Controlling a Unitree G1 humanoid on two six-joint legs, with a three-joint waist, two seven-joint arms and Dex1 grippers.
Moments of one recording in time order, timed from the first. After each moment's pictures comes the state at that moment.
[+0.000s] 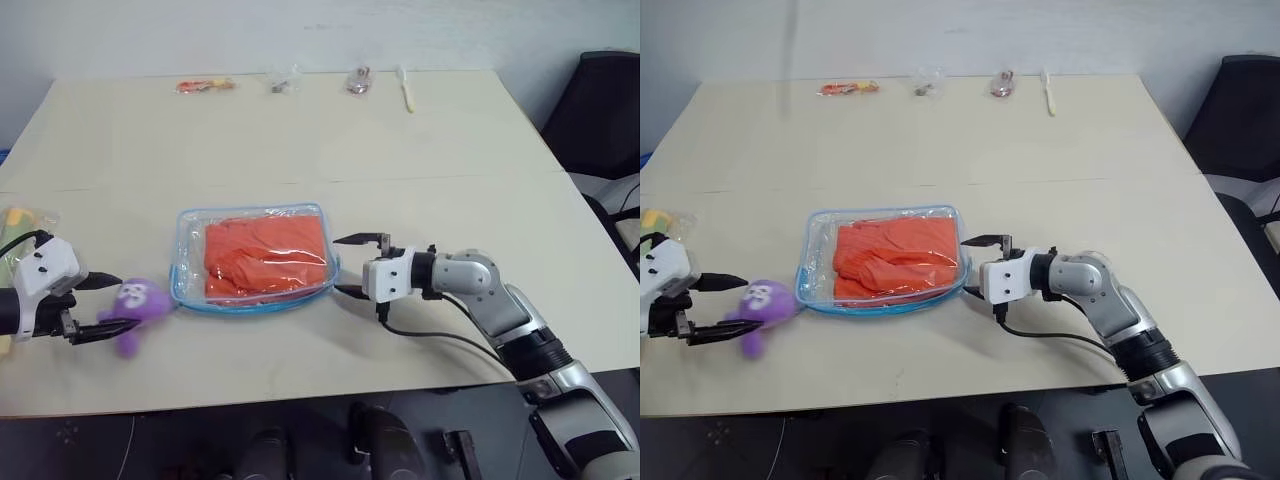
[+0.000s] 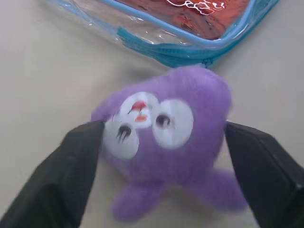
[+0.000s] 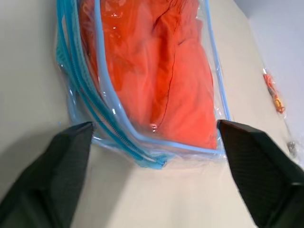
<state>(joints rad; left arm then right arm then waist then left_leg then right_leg) 0.04 1.16 0.46 0.01 -0.33 0.40 -1.21 -0.59 -0.57 0.34 0.13 -0.15 -0.37 0.87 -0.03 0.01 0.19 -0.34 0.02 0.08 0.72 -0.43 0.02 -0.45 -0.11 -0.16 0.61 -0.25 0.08</state>
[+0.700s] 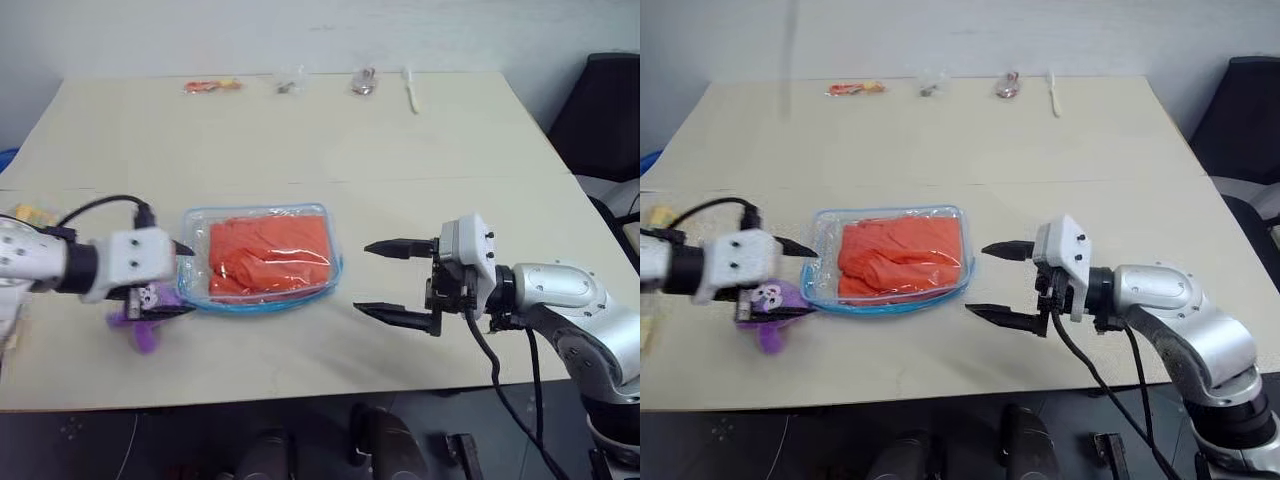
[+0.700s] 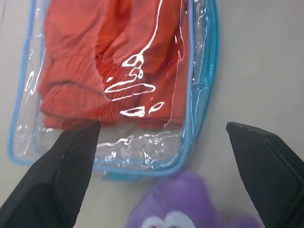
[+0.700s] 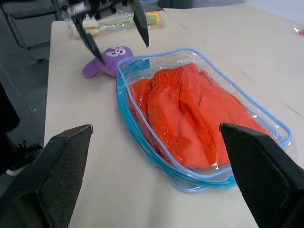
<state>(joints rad) -0.25 1.21 0.07 -0.30 -0.14 0.26 -1.12 -0.36 -0.74 -0.03 -0.61 0.74 0.71 0.84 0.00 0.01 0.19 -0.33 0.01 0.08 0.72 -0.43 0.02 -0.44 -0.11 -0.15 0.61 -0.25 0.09</state>
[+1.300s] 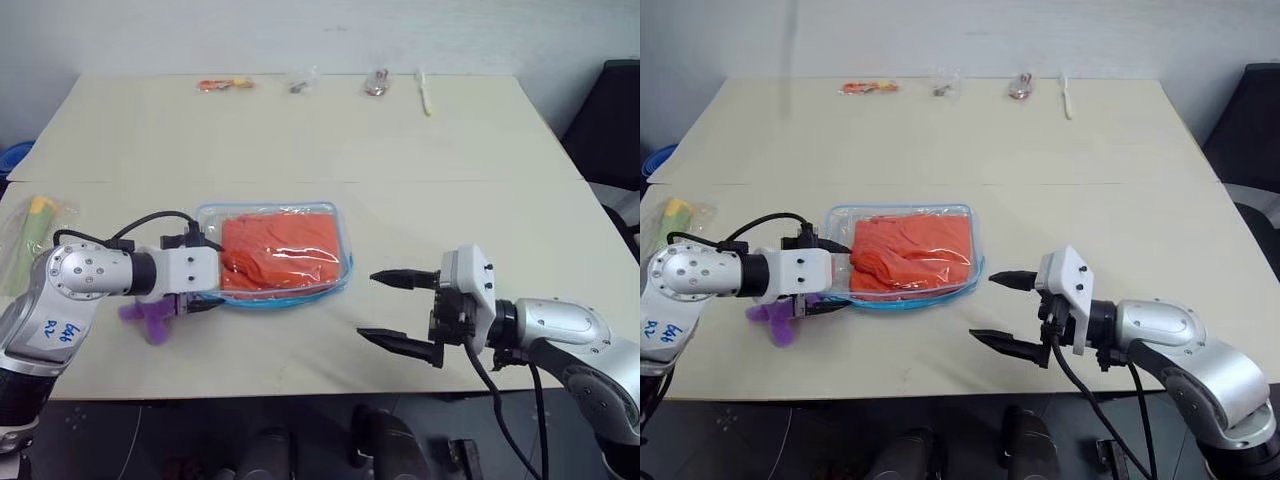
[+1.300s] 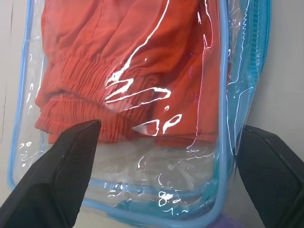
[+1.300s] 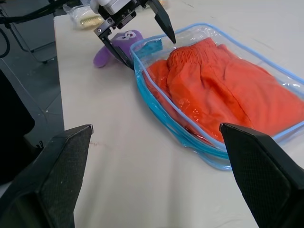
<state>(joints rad) -0.33 1.04 -0.04 -0.26 0.02 0.22 -1.00 -0.18 -0.77 -0.05 -0.71 0.75 0.70 0.79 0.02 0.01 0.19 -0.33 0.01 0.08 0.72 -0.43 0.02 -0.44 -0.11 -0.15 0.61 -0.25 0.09</state>
